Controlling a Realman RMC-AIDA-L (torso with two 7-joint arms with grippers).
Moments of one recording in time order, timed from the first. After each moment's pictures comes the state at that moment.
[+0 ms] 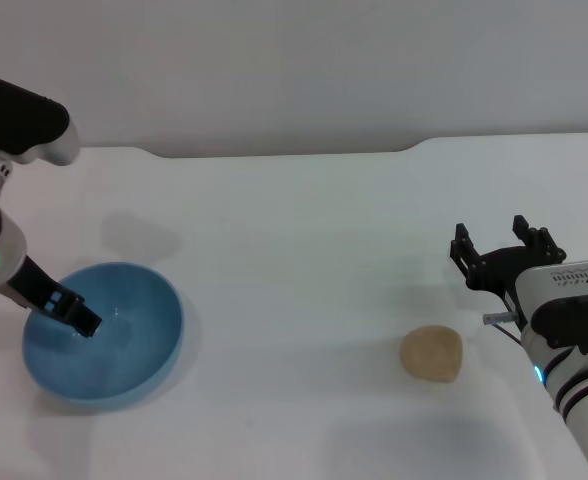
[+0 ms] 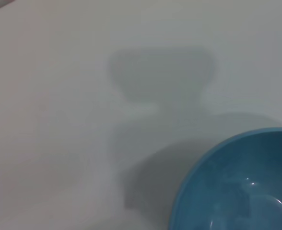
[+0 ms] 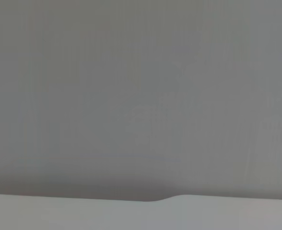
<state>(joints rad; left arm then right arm) -0.59 -2.06 1.40 1.24 -0.23 -1.45 0.32 0.41 2.08 0.42 0.61 -1.49 -0.87 -0.51</state>
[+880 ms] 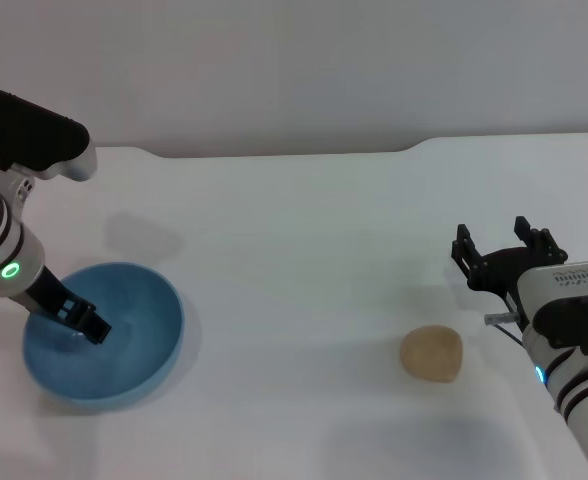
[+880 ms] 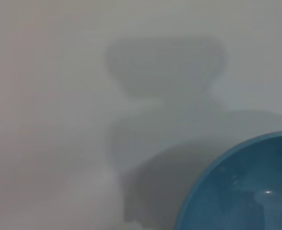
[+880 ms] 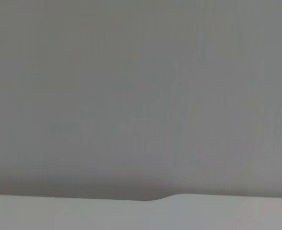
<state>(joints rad) -0.64 -2.06 1.42 1.05 -0.23 -1.33 0.32 0.41 2.08 0.42 0.61 -1.49 -0.87 -0.50</state>
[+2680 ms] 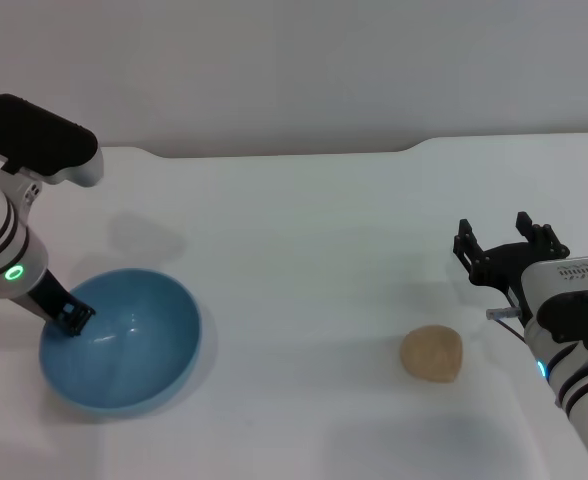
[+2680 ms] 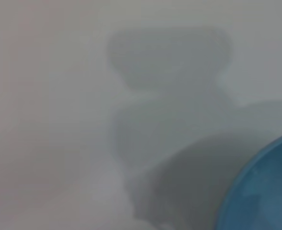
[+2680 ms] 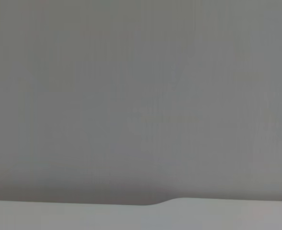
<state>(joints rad) -0.67 -2.06 1.43 1.01 -0.22 -1.32 0.33 0.42 2.08 0.42 0.60 -1.48 -0.87 -0.48</state>
